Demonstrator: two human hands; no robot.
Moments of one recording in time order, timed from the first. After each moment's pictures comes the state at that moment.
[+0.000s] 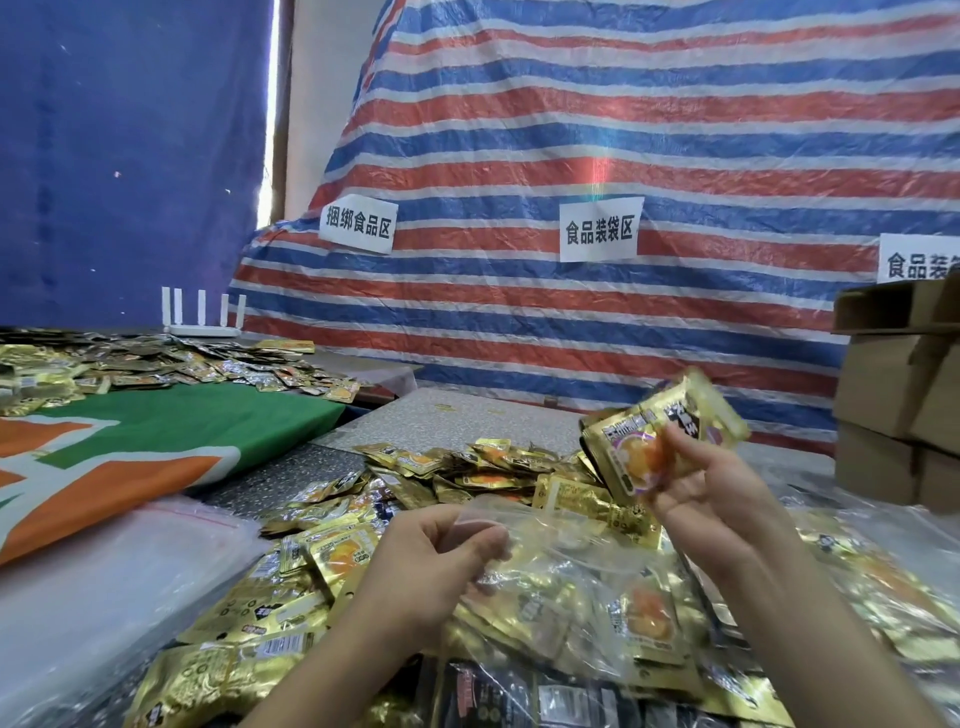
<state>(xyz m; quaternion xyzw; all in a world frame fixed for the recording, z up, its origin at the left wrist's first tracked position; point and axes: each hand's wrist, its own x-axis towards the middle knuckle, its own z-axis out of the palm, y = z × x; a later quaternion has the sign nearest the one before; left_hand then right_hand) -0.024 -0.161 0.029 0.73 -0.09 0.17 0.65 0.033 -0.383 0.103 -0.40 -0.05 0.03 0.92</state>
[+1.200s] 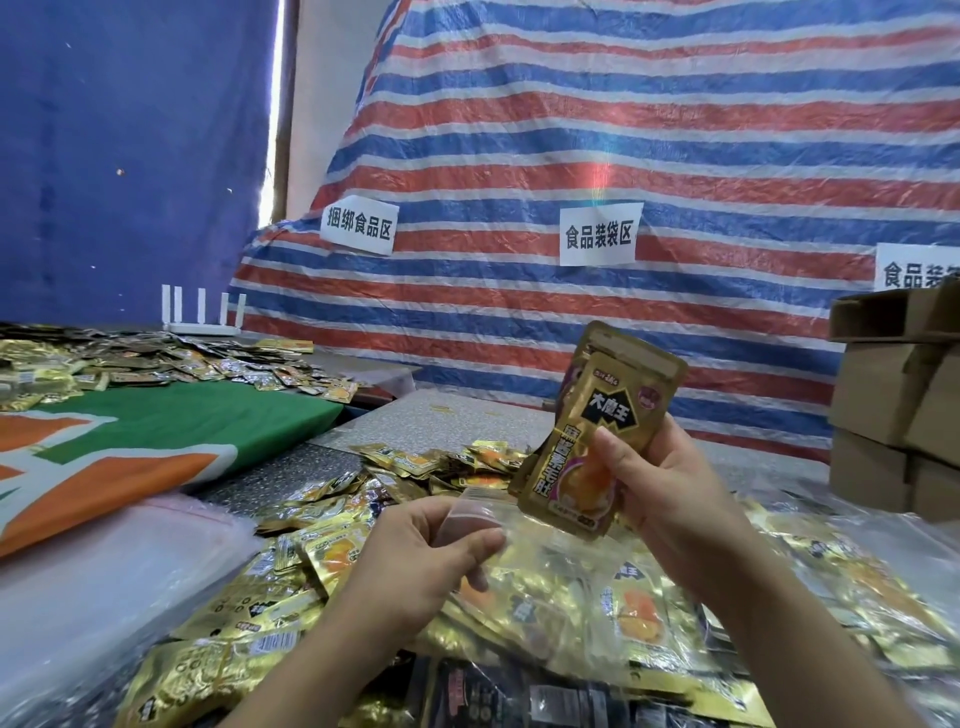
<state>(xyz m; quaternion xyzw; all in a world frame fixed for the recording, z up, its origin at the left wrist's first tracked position) -0.025 -0.163 0.034 0.69 -0.13 0.19 0.68 0.025 -0.368 0.095 -0.60 -0.31 -0.05 0.74</state>
